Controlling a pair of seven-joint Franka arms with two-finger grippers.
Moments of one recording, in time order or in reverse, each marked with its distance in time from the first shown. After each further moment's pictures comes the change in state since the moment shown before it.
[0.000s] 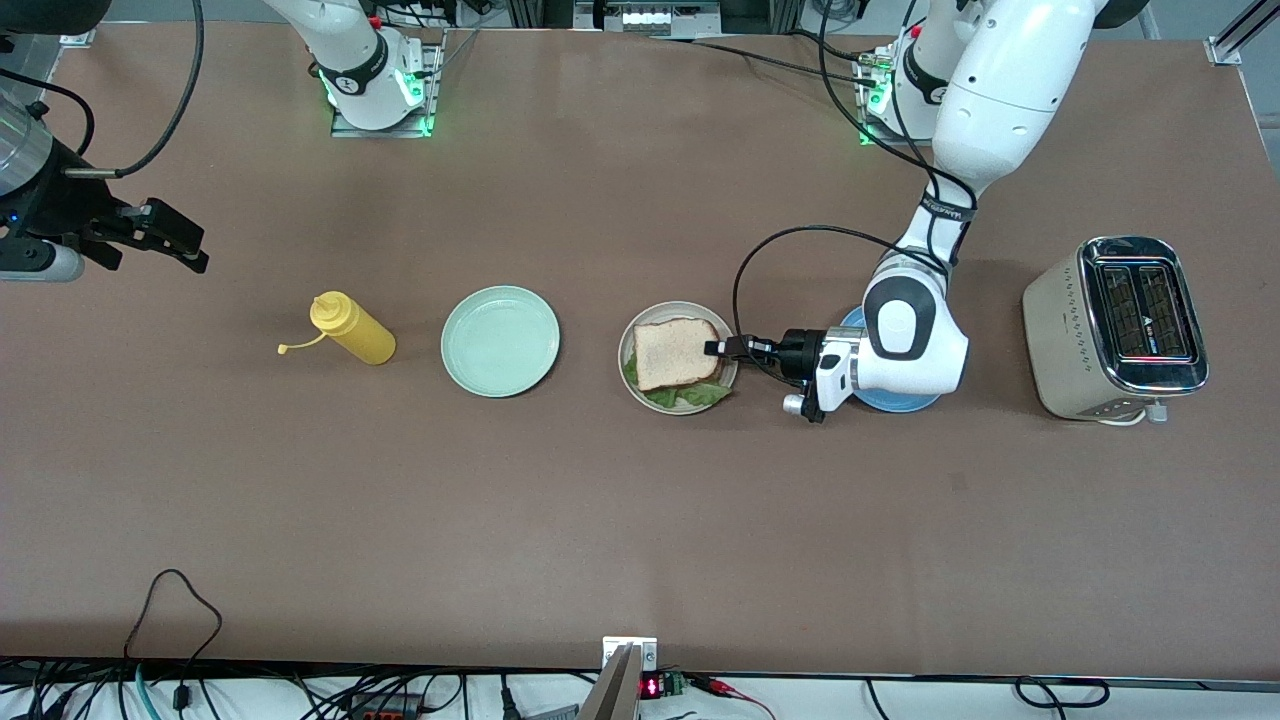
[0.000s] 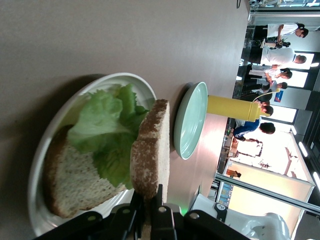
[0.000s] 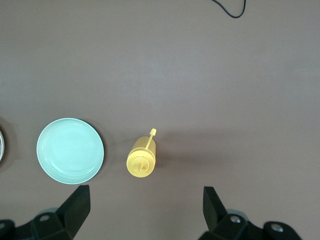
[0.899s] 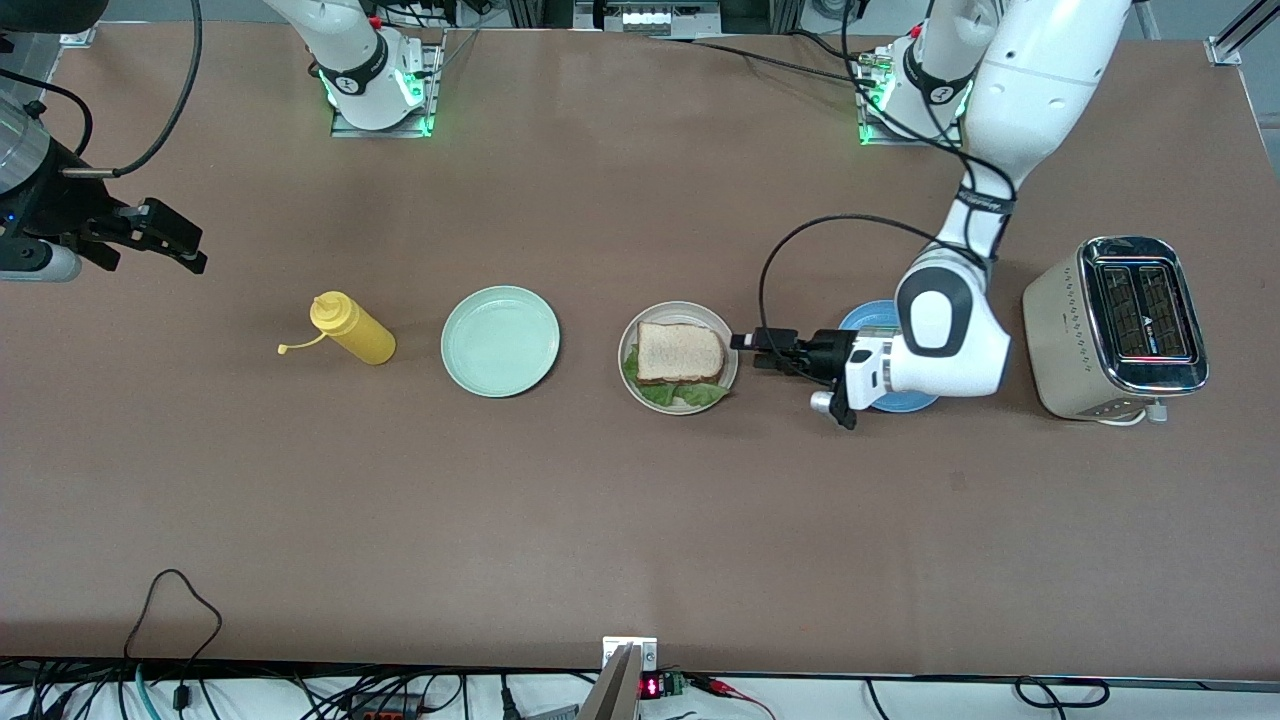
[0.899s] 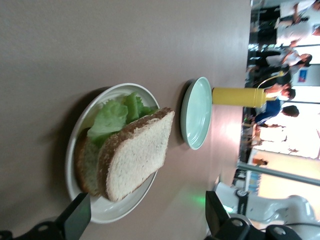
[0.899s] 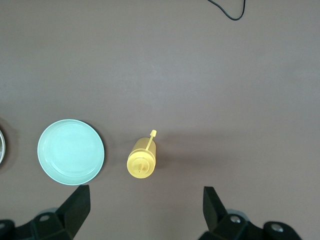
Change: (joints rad) left arm 0.060 -0.123 0.011 -0.012 0.214 -0.012 0.008; right arm 0.000 0.000 0.000 0.007 0.000 0.000 0.000
